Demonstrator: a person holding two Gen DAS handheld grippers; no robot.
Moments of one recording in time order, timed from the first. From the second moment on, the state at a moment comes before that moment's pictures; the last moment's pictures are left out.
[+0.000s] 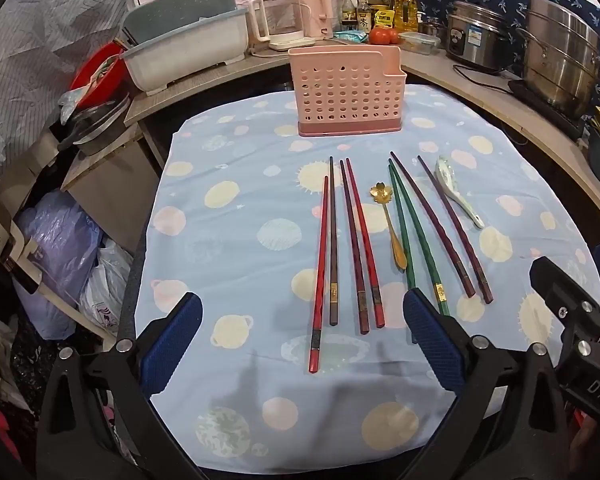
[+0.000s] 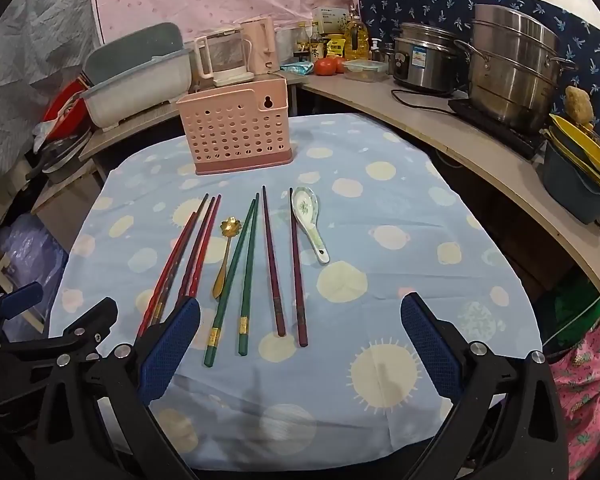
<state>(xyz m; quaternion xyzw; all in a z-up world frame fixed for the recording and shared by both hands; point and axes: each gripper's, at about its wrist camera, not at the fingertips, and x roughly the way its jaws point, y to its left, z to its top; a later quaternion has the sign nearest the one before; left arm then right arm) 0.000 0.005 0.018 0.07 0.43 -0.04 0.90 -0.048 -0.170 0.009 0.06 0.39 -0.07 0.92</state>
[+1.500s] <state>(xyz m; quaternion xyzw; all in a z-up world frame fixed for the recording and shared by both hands) -0.012 -0.001 0.012 0.08 0.42 -0.03 0.90 -0.053 -0.170 0.009 0.07 0.39 -0.06 0.92</state>
